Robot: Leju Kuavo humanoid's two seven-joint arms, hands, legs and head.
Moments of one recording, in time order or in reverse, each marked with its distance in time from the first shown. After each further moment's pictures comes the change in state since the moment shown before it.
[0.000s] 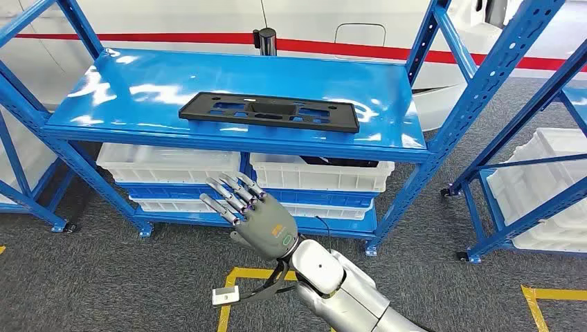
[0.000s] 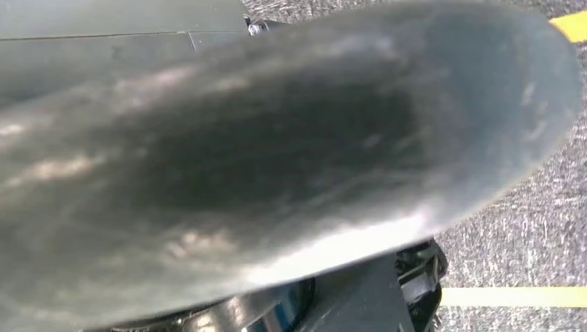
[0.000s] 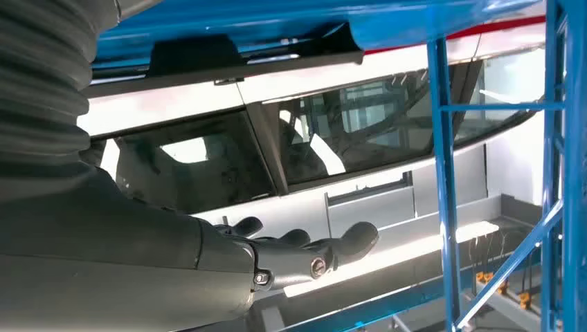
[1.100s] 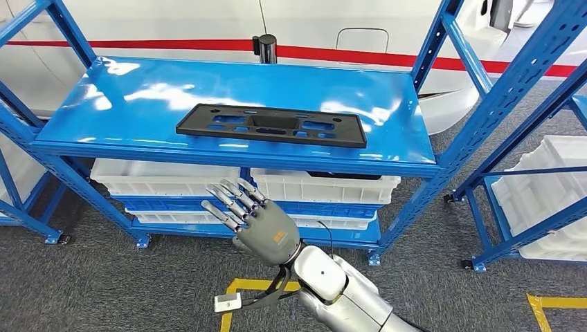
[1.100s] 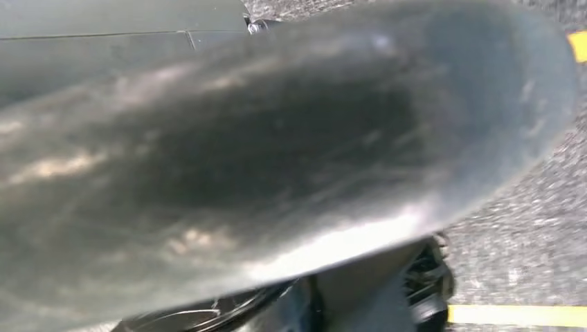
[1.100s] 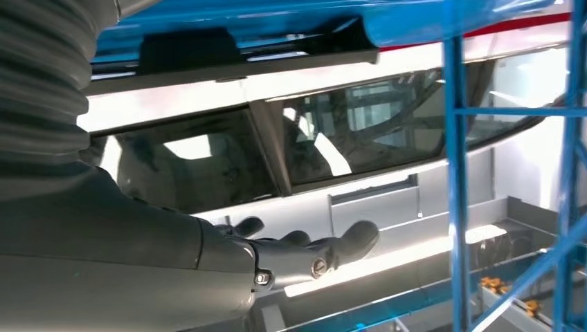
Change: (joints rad) left arm -0.004 0.019 0.019 0.016 -0.028 0.000 0.012; right arm 0.034 -0.013 -0.008 -0.030 0.057 -0.006 0.019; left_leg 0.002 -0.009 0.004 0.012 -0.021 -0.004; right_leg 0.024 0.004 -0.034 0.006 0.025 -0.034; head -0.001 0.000
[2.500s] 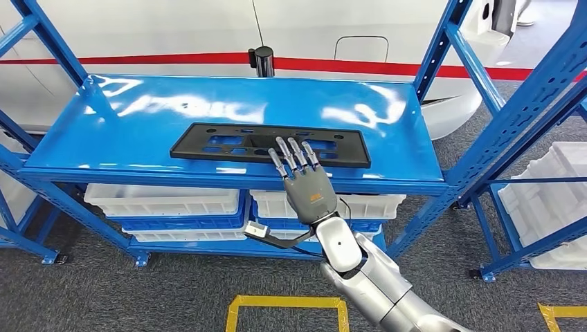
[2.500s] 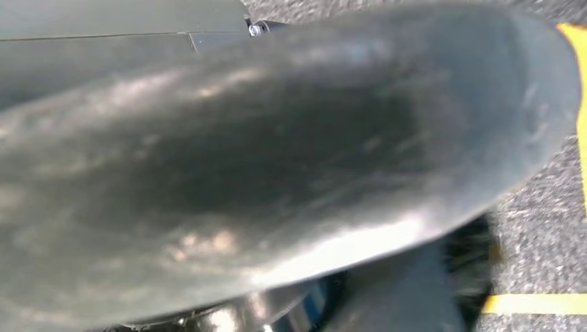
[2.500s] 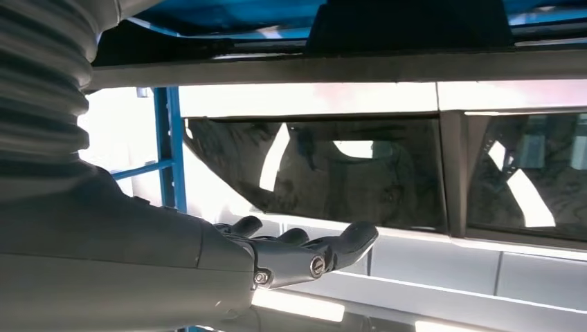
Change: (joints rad) left arm 0.003 -0.001 0.043 0.006 -0.042 0.010 0.010; right arm -0.079 -0.068 -0.095 0.065 0.227 0.174 0.436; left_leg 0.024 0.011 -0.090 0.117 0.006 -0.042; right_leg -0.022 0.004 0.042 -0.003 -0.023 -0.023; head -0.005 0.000
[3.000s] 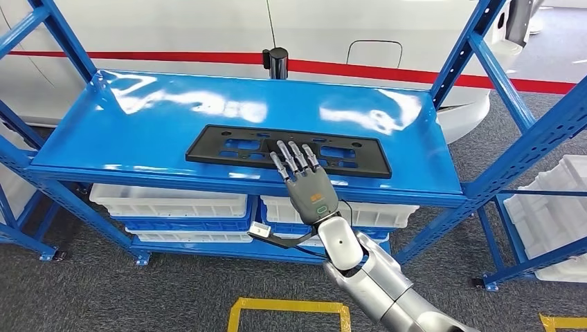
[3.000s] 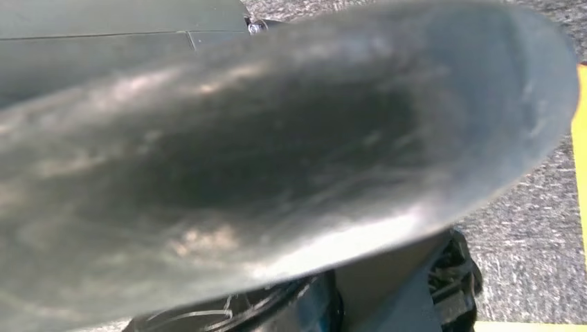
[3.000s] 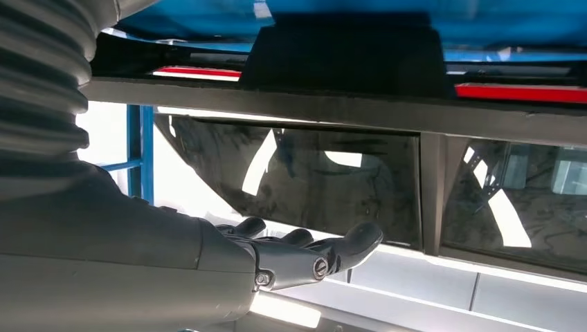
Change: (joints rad) left arm -0.002 0.001 0.005 0.001 -0.016 -0.001 -0.003; right arm -0.017 -0.004 0.001 0.060 0.000 -0.007 -0.010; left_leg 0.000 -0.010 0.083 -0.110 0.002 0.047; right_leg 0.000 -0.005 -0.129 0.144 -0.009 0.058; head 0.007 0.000
